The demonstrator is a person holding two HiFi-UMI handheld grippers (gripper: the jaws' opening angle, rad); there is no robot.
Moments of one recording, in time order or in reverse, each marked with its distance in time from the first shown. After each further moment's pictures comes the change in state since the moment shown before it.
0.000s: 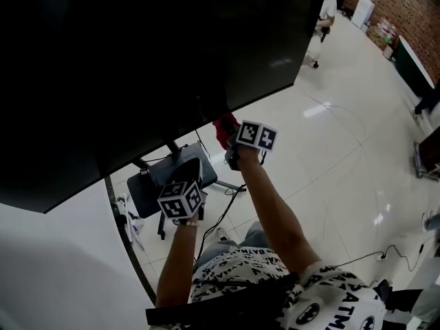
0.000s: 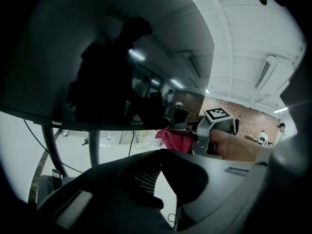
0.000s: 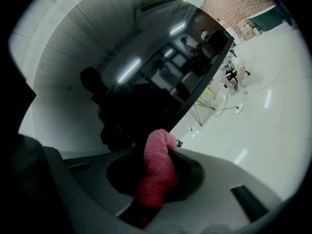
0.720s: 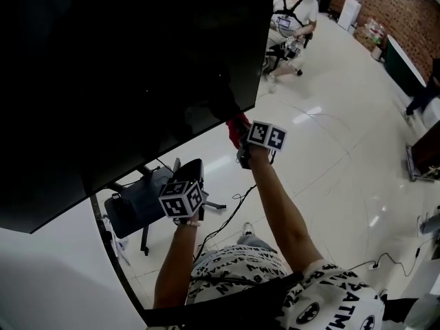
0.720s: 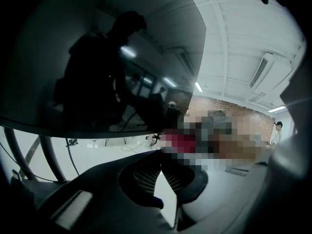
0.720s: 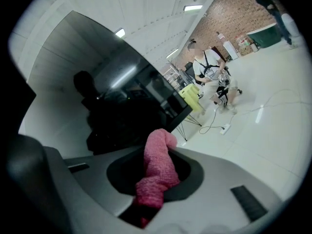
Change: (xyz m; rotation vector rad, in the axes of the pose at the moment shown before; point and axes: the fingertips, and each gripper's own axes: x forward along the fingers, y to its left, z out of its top) left arm 0.144 -0.109 0.002 0.019 0.015 -0.070; right arm -0.050 -0.164 0.144 -0.057 -0.060 -0.109
